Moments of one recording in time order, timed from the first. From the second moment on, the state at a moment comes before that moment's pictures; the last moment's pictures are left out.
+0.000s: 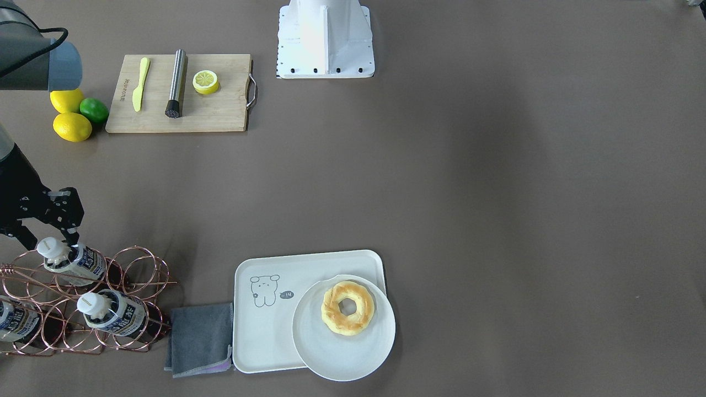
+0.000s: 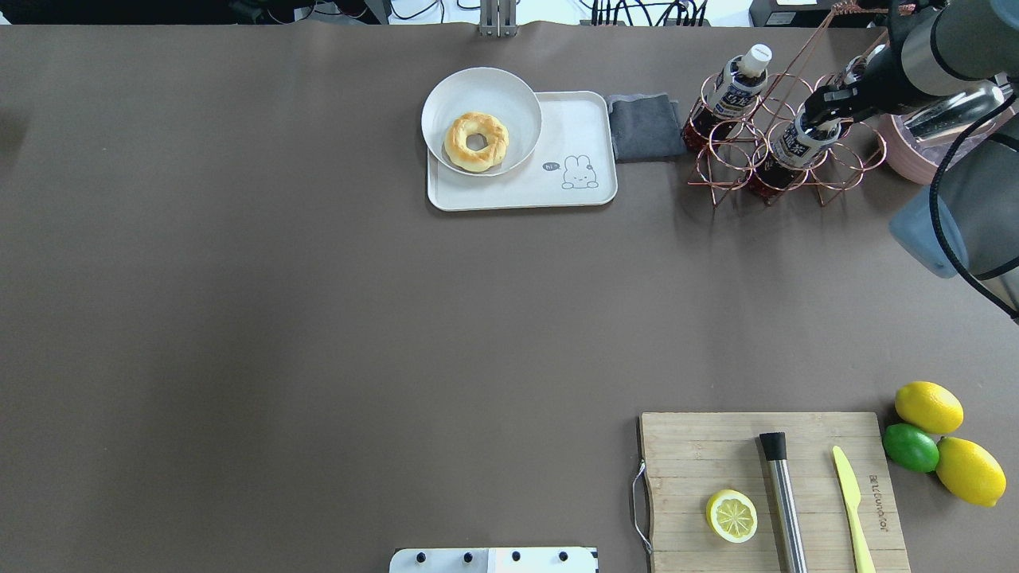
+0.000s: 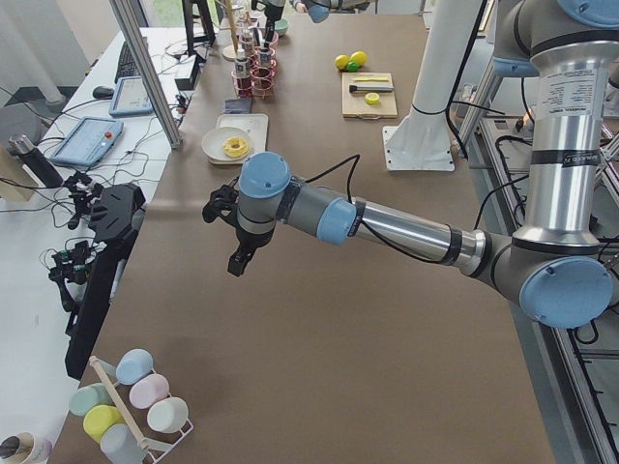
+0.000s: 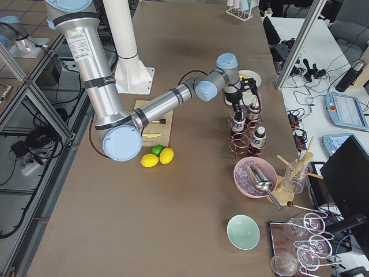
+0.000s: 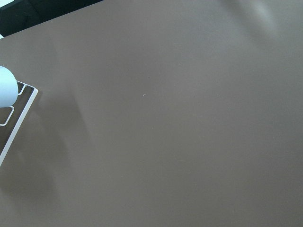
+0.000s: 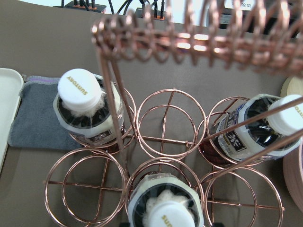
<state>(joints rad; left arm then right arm) -1.56 -1.57 -1.84 -1.70 -2.41 0.11 1.08 -1.25 1.76 -1.36 1.98 0.67</state>
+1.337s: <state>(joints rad) -1.56 -1.57 -1.84 -1.72 -2.41 0.11 1.09 -1.21 1.75 -1.37 1.99 0.77</state>
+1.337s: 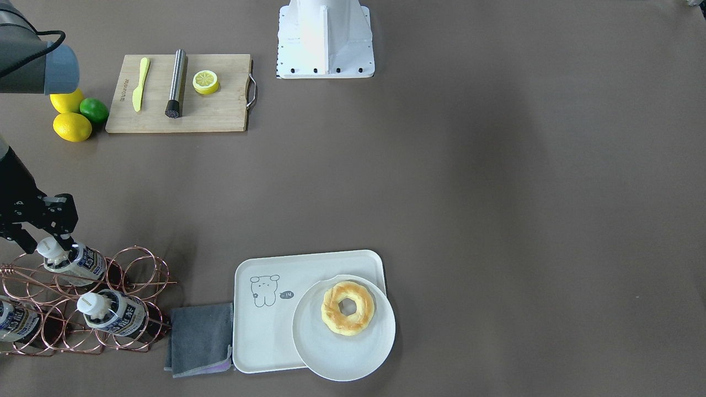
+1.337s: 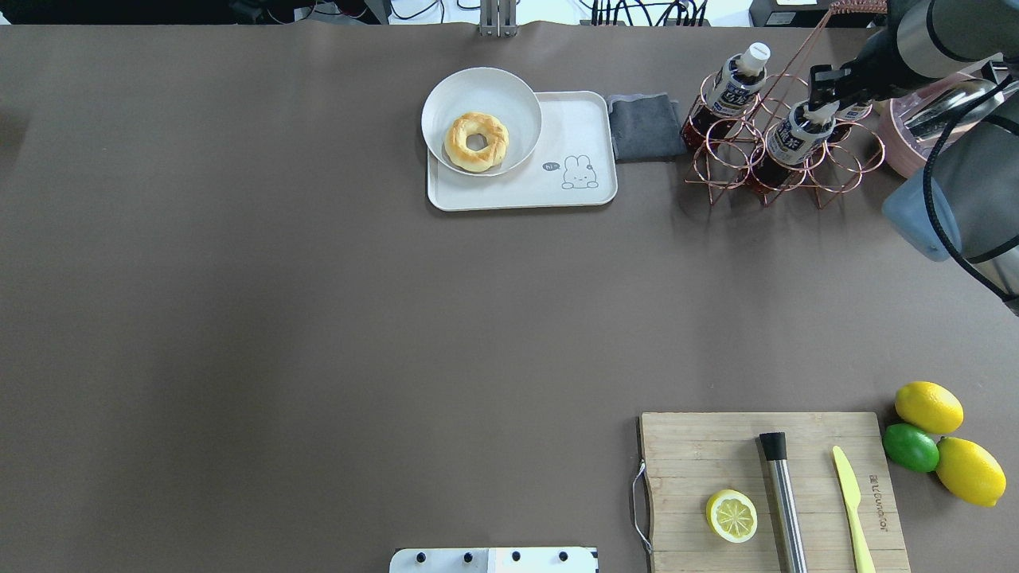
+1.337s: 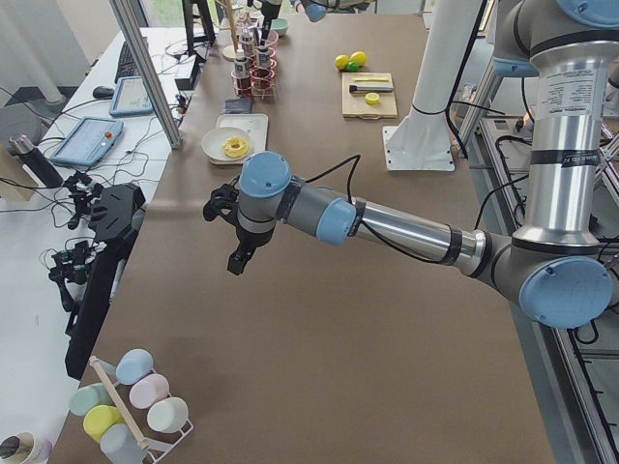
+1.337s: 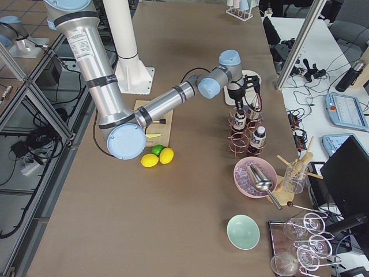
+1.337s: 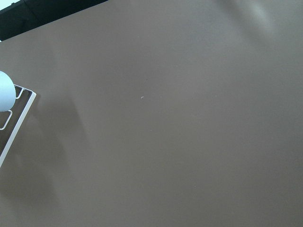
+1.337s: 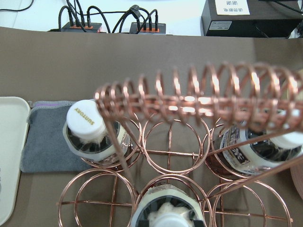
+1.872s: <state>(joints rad) -1.55 -1.57 -1.84 -1.72 -2.41 0.11 1.19 -1.19 1.76 -1.38 2.09 0.75</state>
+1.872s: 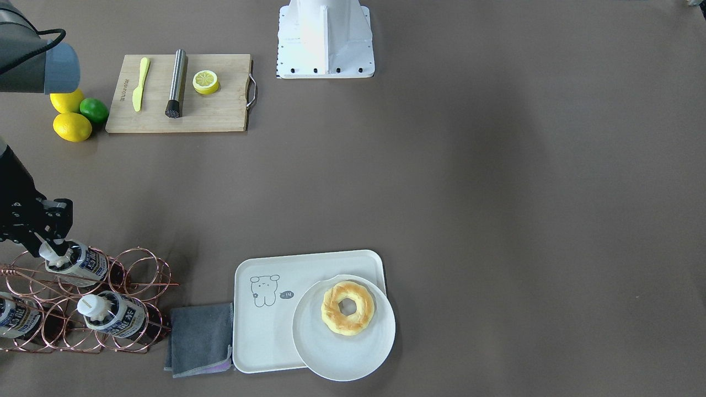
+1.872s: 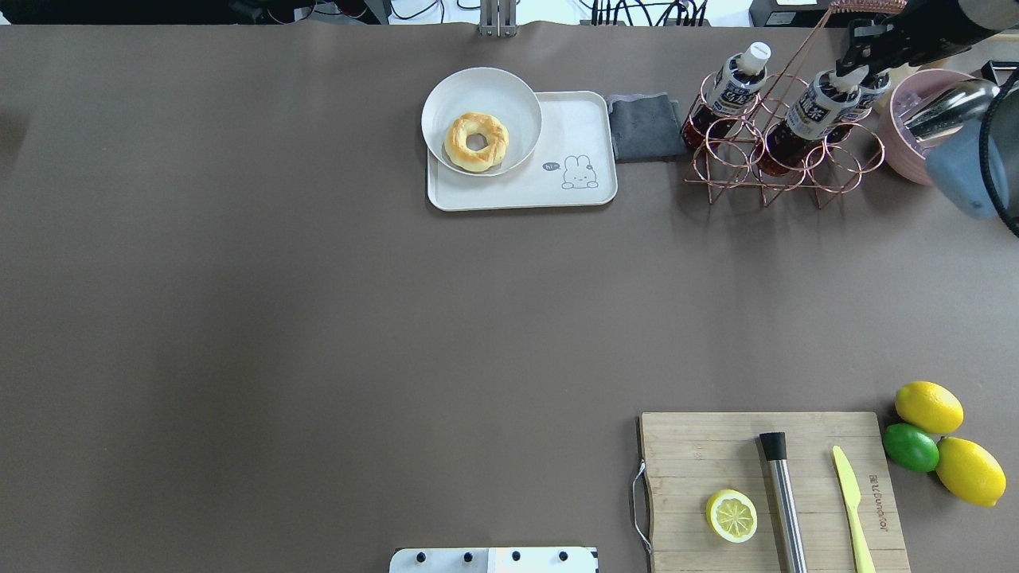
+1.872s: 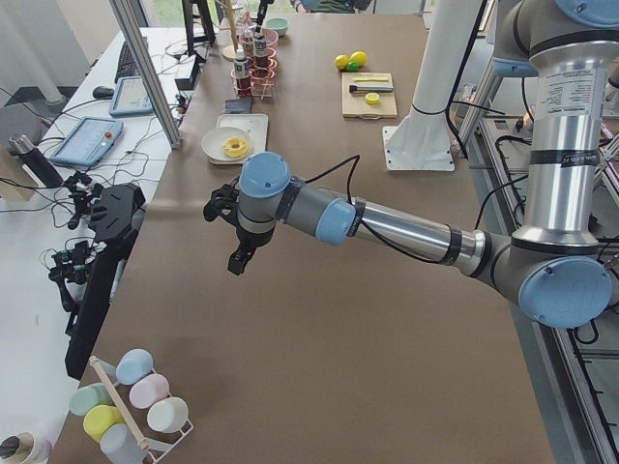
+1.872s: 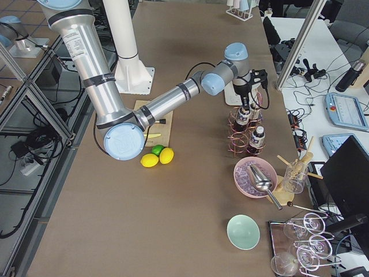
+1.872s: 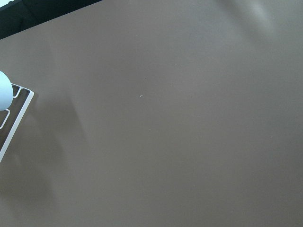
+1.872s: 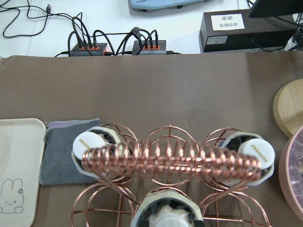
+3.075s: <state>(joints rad) -1.54 -1.57 -1.84 -1.72 -2.41 0.10 1.19 -0.82 1.80 -1.86 2.15 0.78</state>
